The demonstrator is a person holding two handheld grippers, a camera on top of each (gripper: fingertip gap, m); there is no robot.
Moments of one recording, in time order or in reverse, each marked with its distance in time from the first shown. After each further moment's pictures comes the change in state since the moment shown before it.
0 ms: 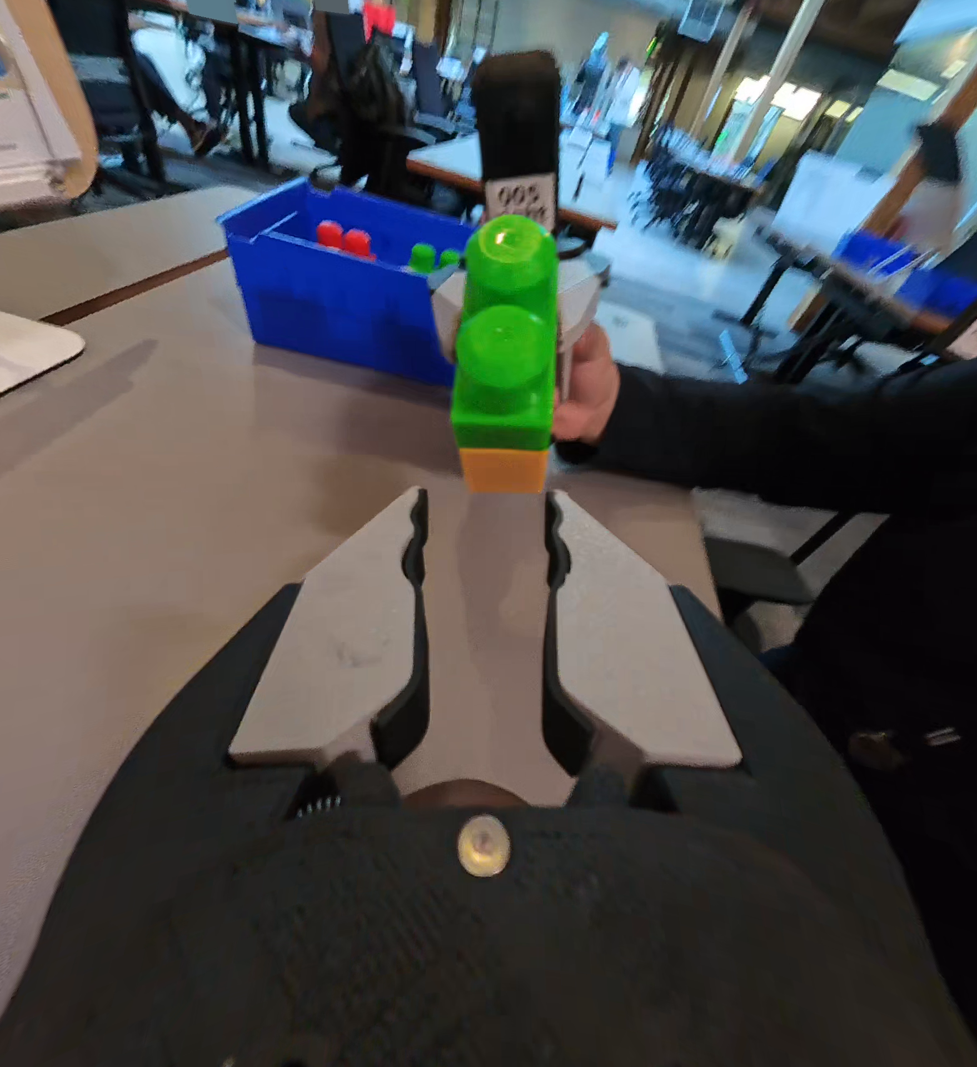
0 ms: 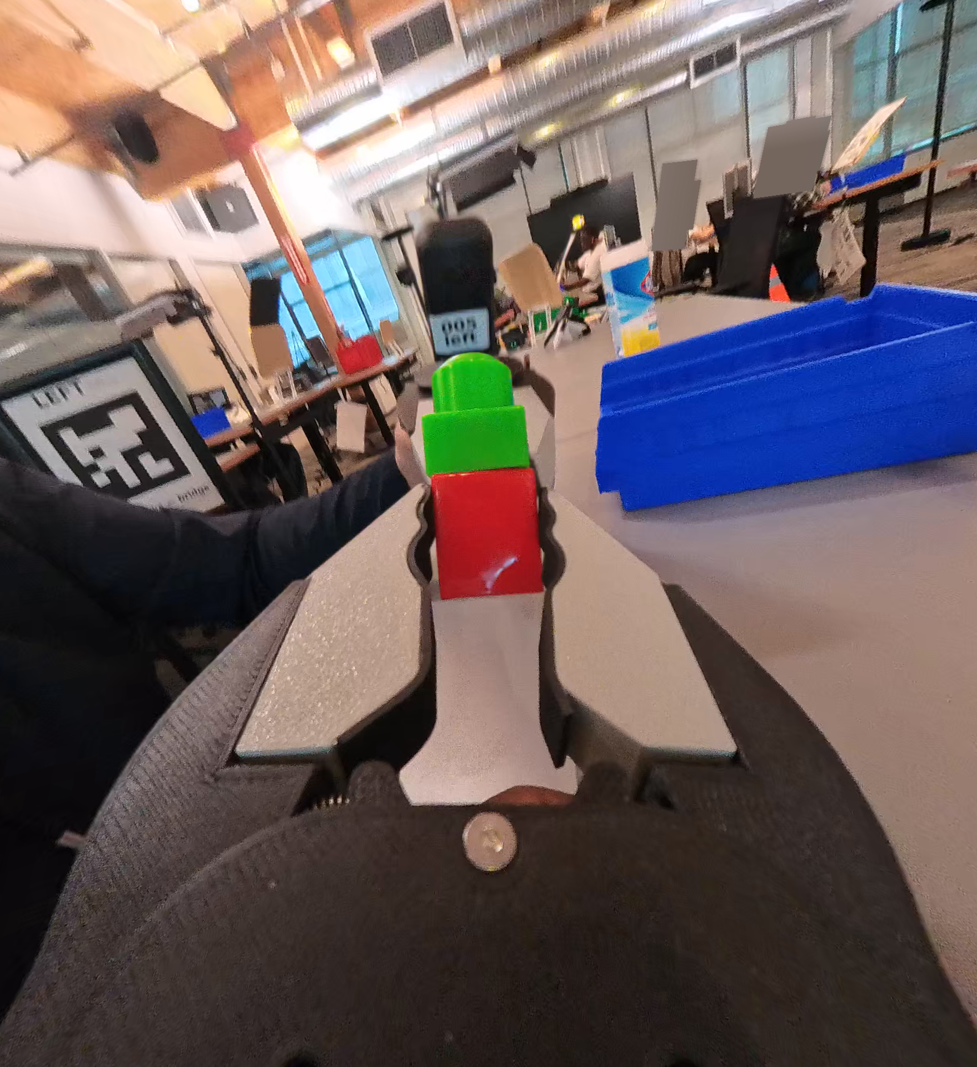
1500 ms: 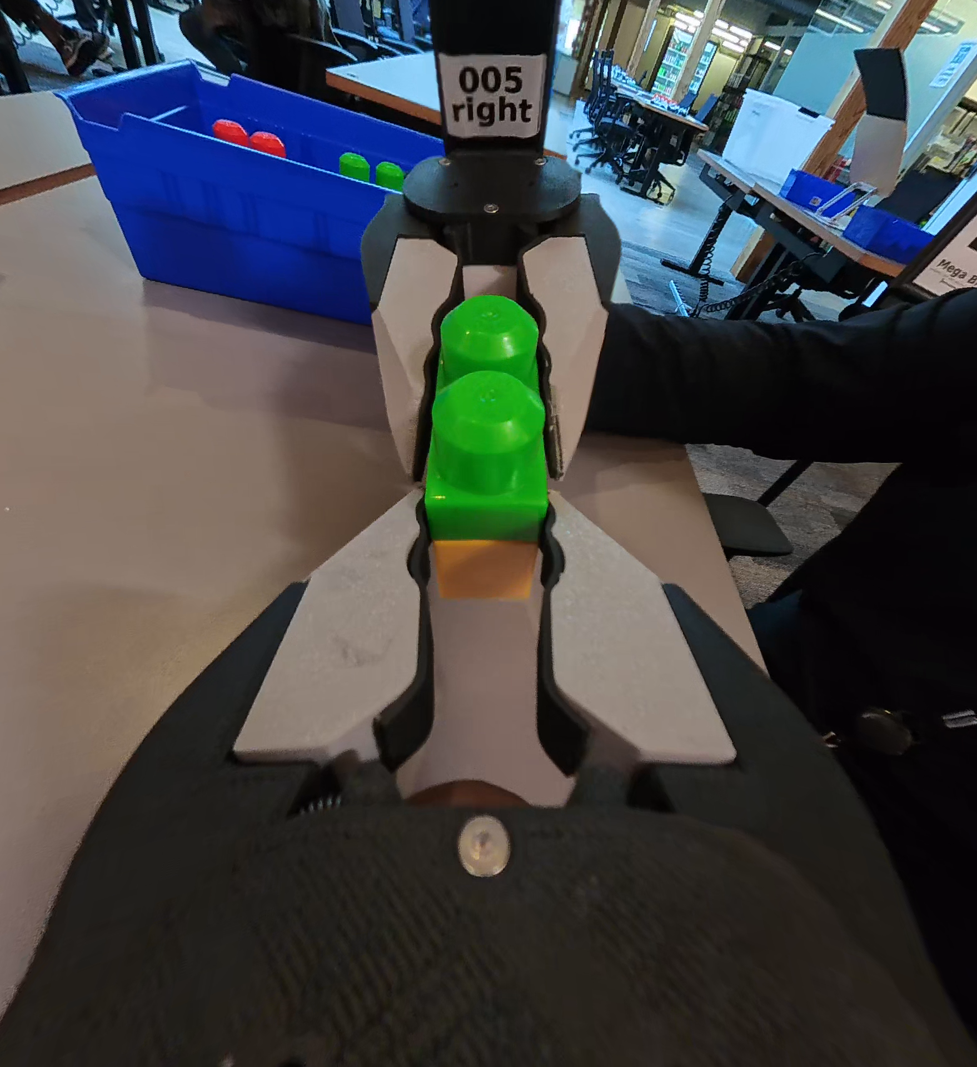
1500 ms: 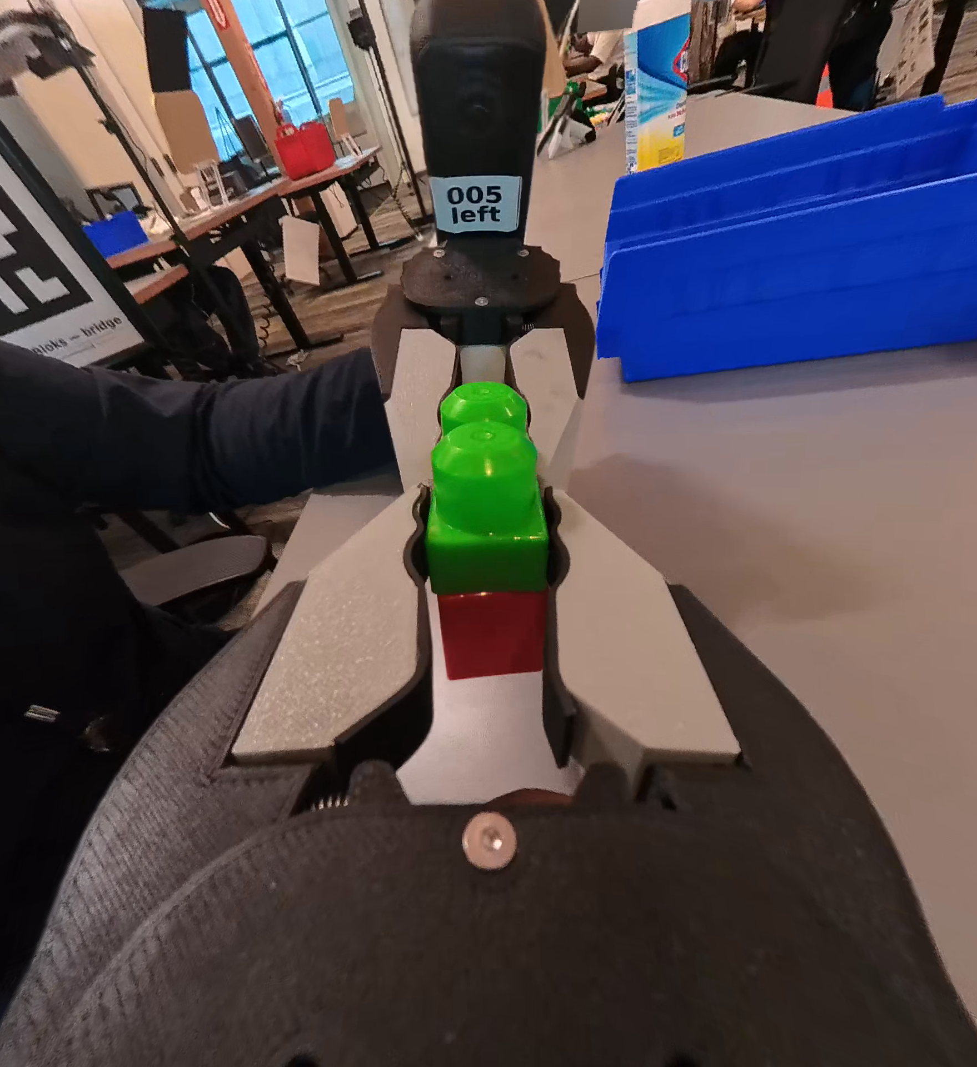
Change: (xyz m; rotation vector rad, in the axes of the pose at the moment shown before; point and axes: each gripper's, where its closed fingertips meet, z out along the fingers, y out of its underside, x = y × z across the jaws) left arm 0.003 0.039 0.044 -0.085 0.109 0.003; right arm 0.008 0.060 0.018 -0.315 0.036 -0.076
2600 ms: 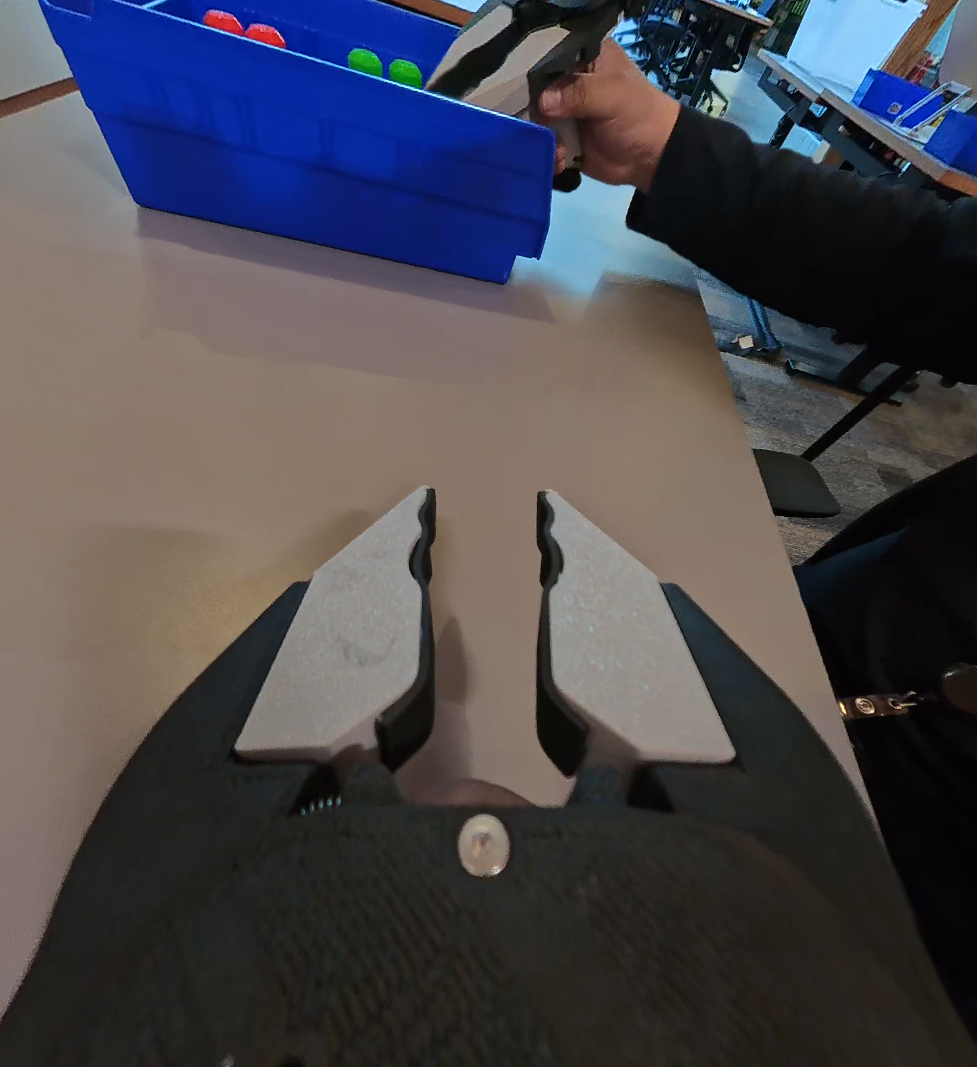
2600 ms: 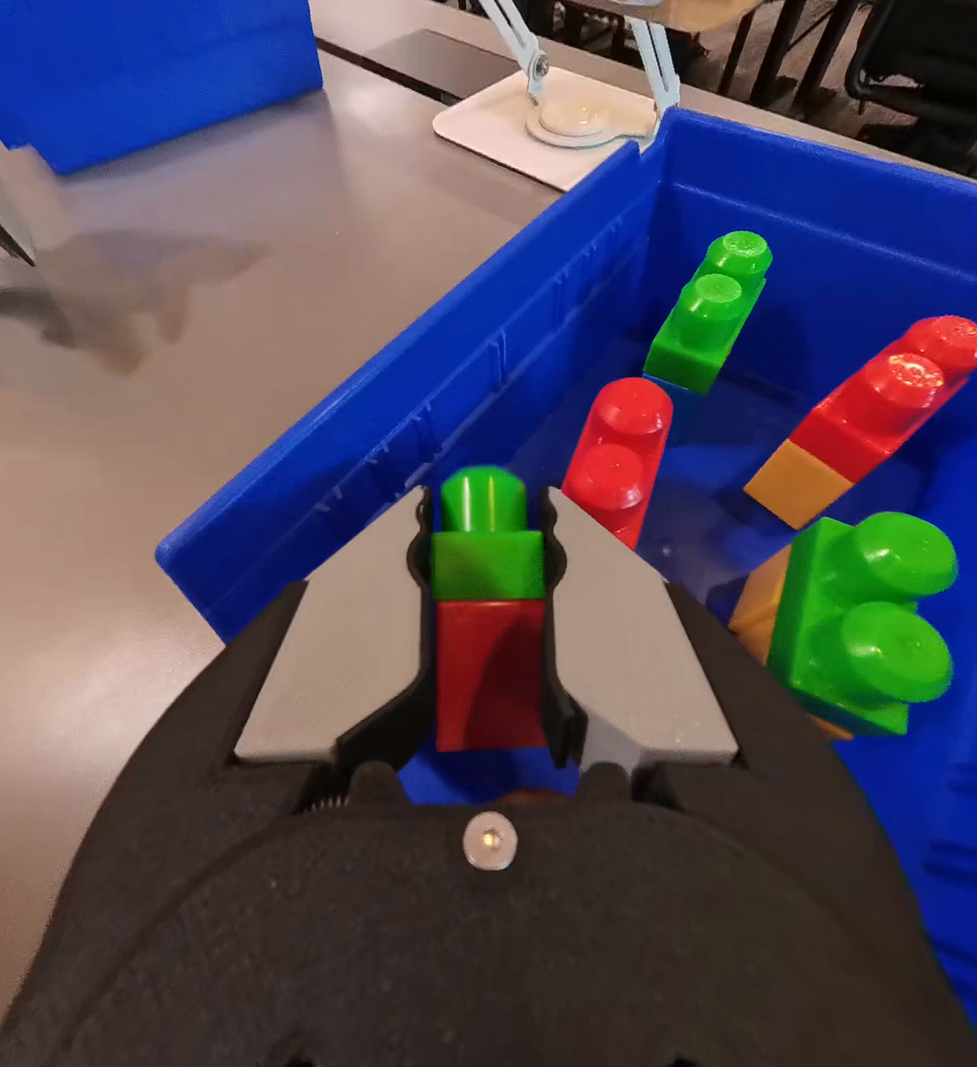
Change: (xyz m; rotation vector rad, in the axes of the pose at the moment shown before) left arm -0.009 0.024 0.011 -0.103 -0.050 0.016; right arm 0.074 0.085 -0.301 -0.178 0.849 0.119
